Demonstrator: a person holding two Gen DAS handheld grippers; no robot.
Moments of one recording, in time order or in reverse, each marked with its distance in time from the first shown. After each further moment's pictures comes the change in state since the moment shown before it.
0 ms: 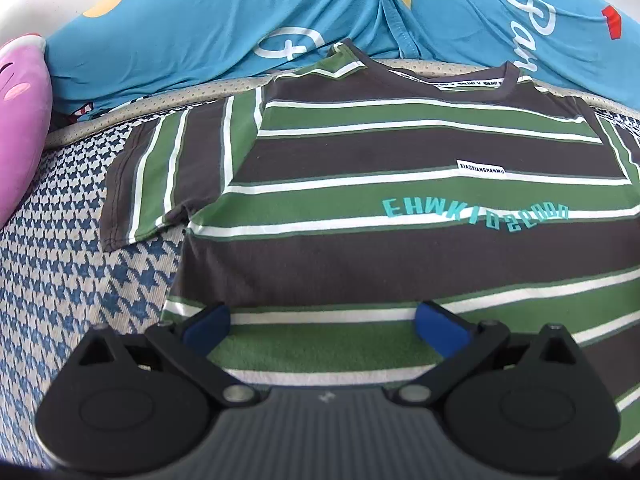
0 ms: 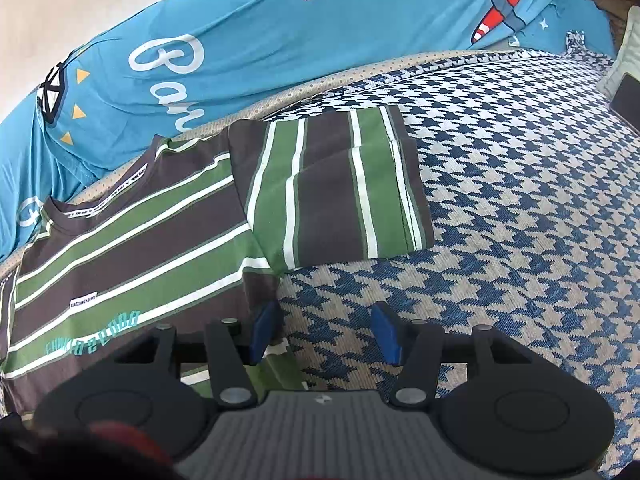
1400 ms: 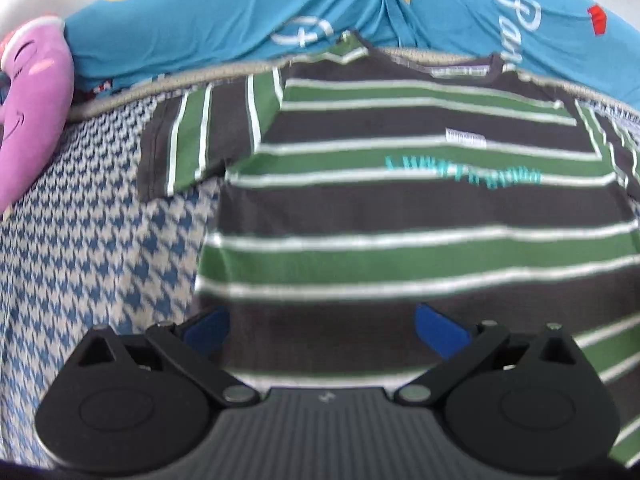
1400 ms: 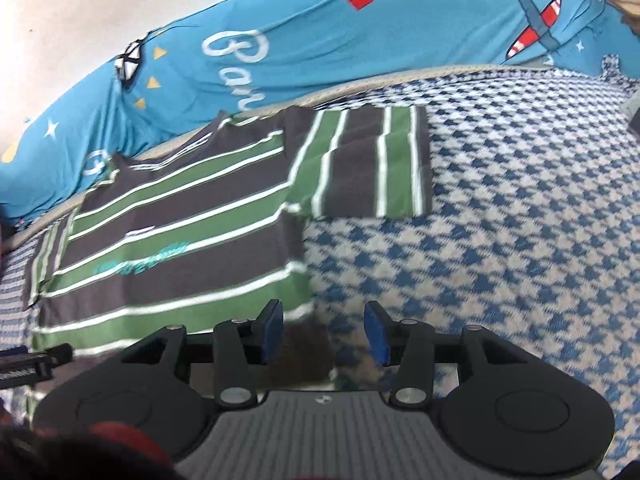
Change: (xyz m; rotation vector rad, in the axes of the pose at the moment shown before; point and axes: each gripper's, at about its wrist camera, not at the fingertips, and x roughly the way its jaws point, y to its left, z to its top) left arm -0.041 0.009 -0.023 -0.019 0.029 -0.018; right arm -0.043 -0.026 -0.025 -0.137 -0.010 0.128
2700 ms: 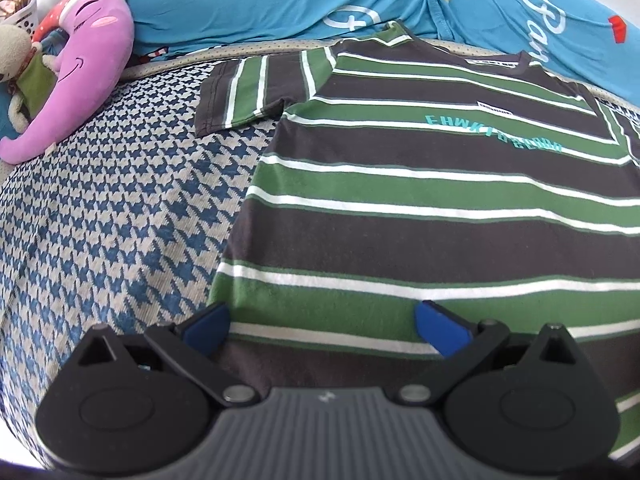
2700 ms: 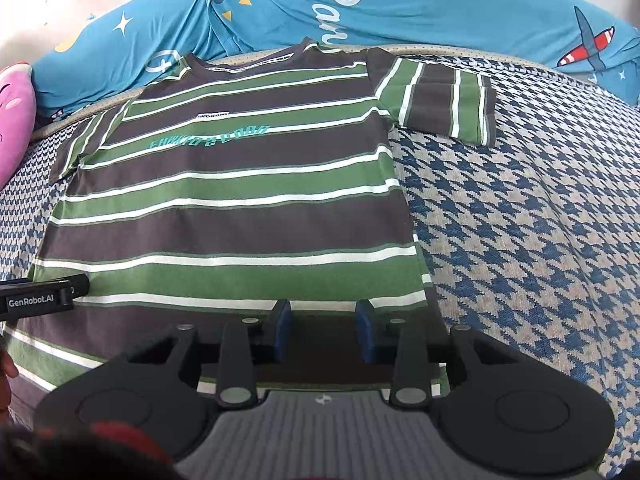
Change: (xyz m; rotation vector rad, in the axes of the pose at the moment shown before) left arm -0.015 0.011 -0.070 -0.090 -0.019 0.073; right arm -0.032 0.046 -0.076 -0.233 0.078 0.024
